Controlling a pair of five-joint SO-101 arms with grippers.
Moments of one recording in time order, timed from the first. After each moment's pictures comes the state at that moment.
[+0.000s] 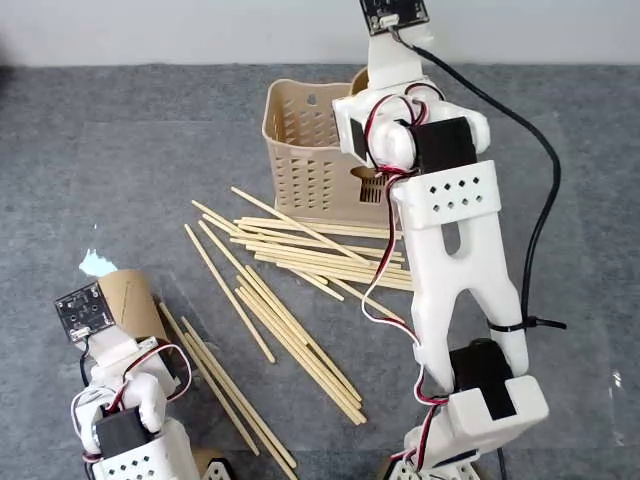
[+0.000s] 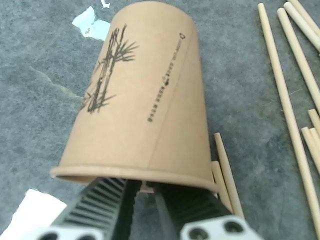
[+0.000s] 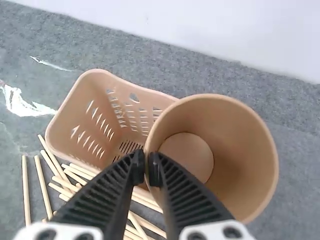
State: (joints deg) left arm -25.5 -103.3 97.5 73.5 16.3; right arm -17.5 5.2 -31.5 74.5 1.0
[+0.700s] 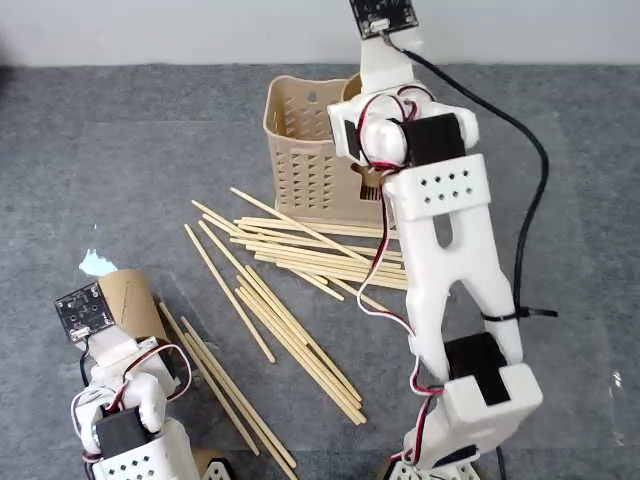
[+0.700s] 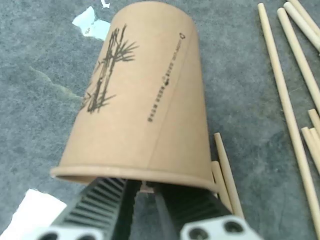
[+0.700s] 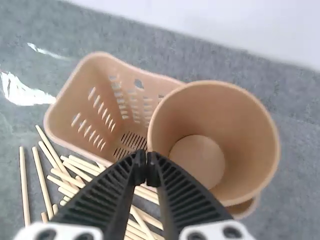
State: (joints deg) left arm -25.5 -103.3 97.5 73.5 16.3; right arm -18.0 9.4 -31.6 74.8 0.9
